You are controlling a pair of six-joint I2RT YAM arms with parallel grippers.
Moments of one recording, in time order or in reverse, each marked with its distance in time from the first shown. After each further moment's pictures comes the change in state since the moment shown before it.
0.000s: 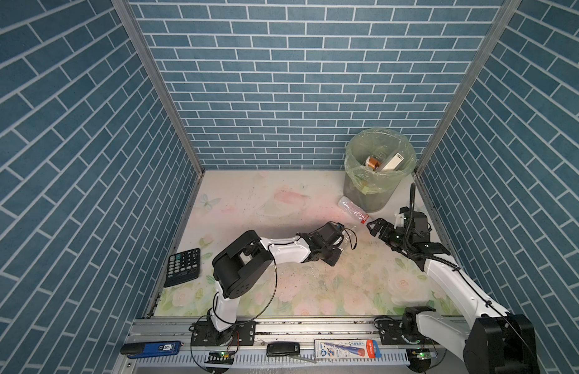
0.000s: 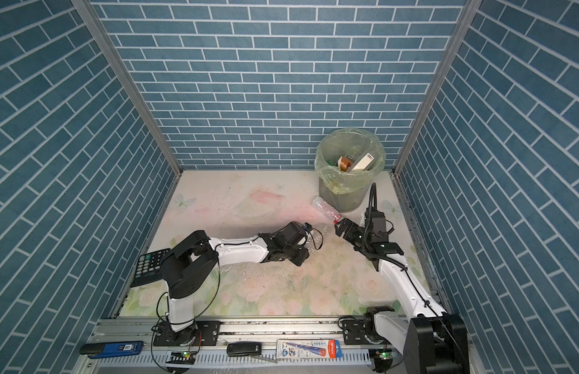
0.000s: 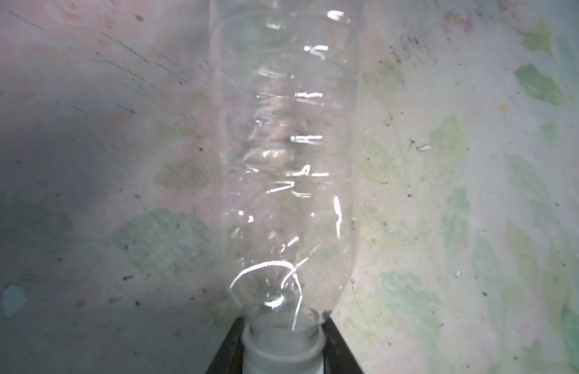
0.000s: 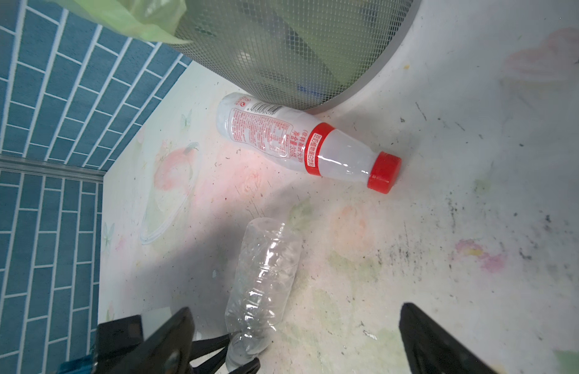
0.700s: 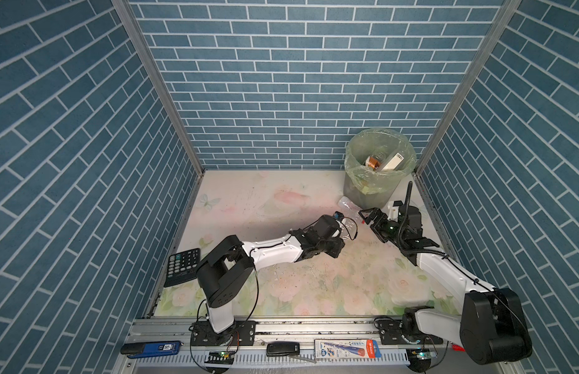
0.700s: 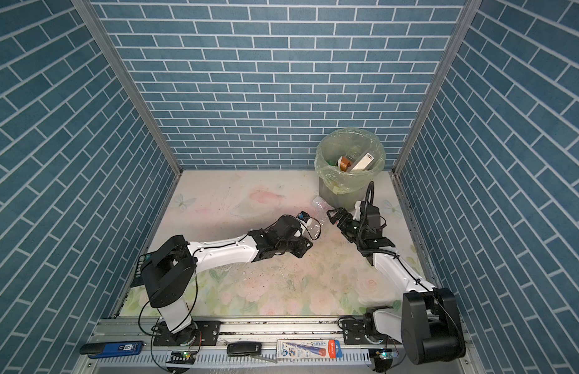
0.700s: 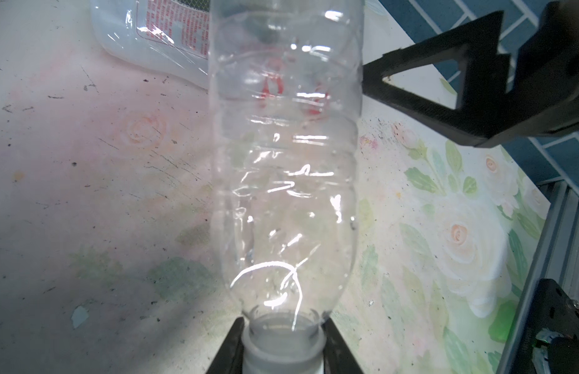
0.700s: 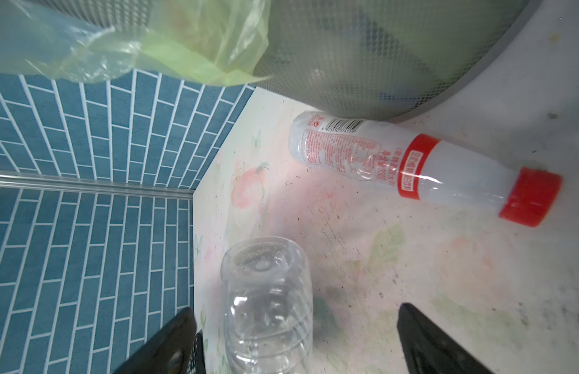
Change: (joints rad) left arm 0.011 -0.130 -0.019 0.081 0.015 -0.069; right arm 0.067 0.158 -0.010 0.351 -0.132 0.254
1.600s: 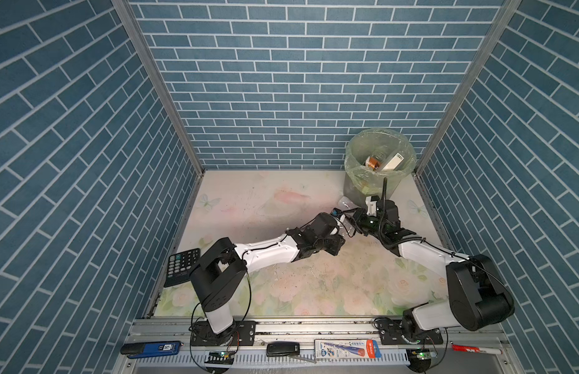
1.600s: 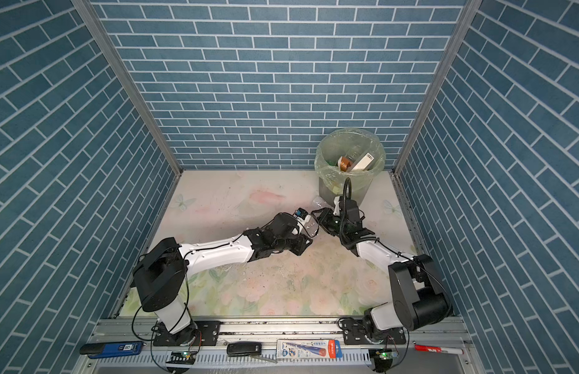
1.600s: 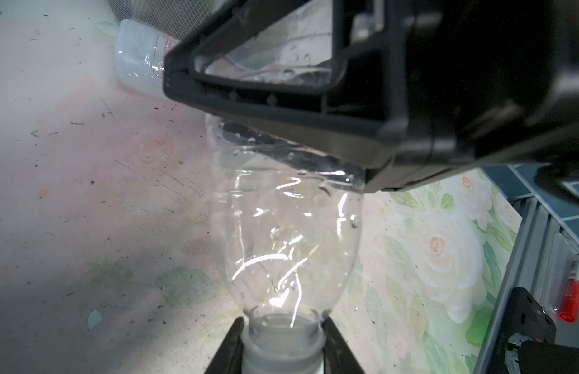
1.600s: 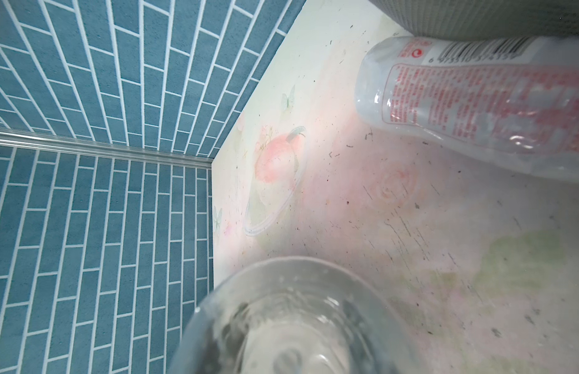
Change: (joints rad) left arm 0.007 -0.050 -0.013 0.011 0.000 -0.011; right arm 0.153 0.200 0.092 0.145 0.014 0.083
